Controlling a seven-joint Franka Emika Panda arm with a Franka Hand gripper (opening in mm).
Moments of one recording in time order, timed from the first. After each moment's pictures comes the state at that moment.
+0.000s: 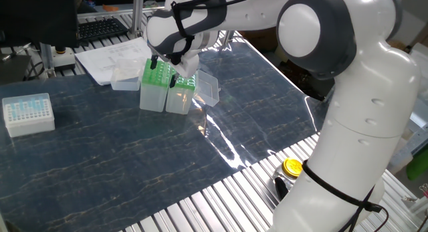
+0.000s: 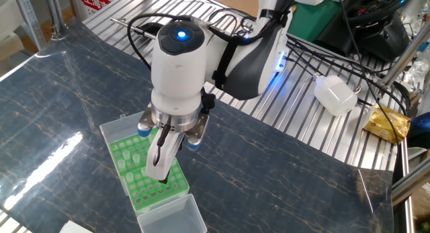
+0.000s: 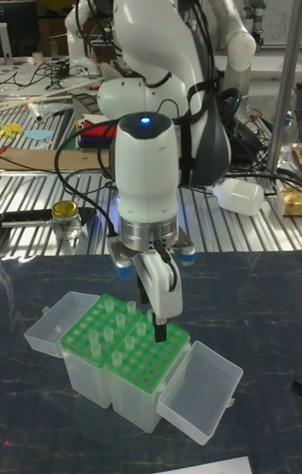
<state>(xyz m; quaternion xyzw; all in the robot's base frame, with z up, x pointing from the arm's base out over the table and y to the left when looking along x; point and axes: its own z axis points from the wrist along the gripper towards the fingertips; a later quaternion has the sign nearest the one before) 0.611 0.015 0.201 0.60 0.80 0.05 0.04</state>
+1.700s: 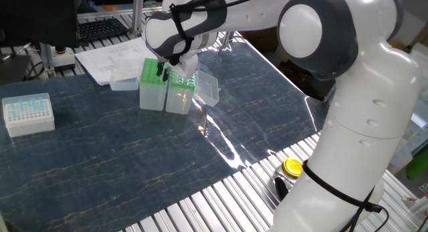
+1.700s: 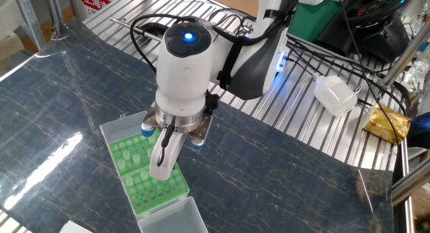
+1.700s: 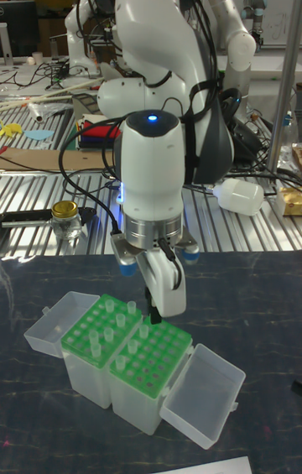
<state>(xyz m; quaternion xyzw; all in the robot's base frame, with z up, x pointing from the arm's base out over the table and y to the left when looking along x) 0.608 0.019 0.202 0.60 0.80 0.04 0.05</state>
